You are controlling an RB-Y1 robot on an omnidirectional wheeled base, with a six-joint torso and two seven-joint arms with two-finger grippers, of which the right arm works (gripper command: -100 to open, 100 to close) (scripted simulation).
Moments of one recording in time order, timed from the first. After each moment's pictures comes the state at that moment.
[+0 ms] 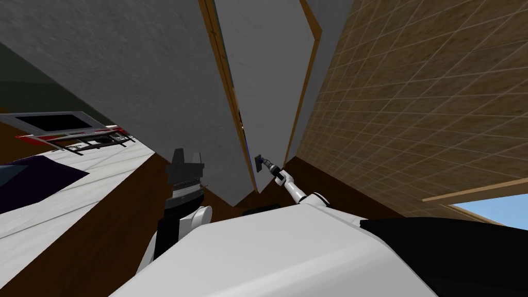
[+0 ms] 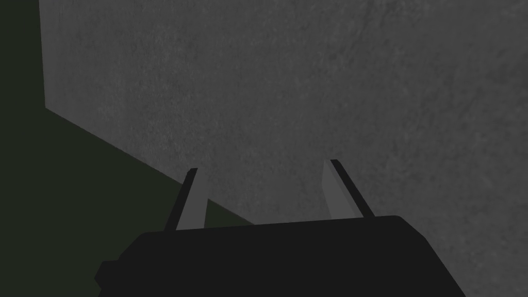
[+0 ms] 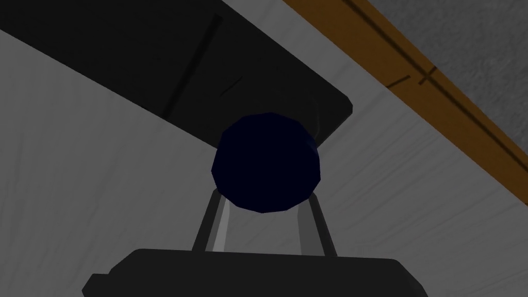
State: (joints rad) arm -0.36 -0.10 0.16 -0.86 0.55 -0.58 -0.08
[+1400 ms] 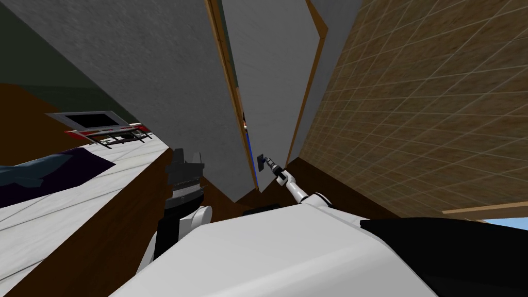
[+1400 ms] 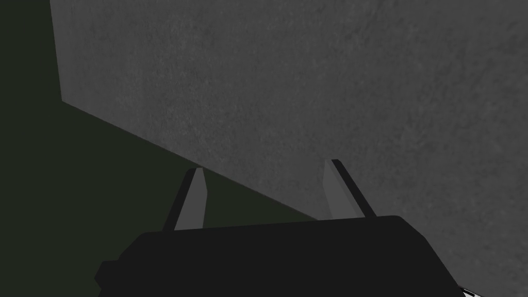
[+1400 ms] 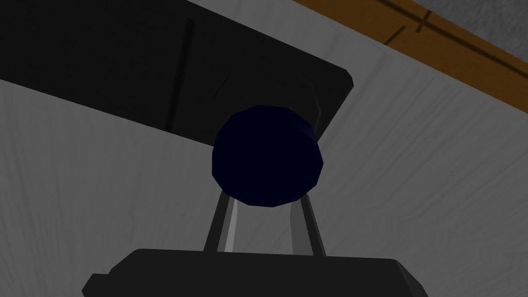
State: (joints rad) arm -0.35 -0.13 0.14 -0.85 0.46 -0.57 -0.24
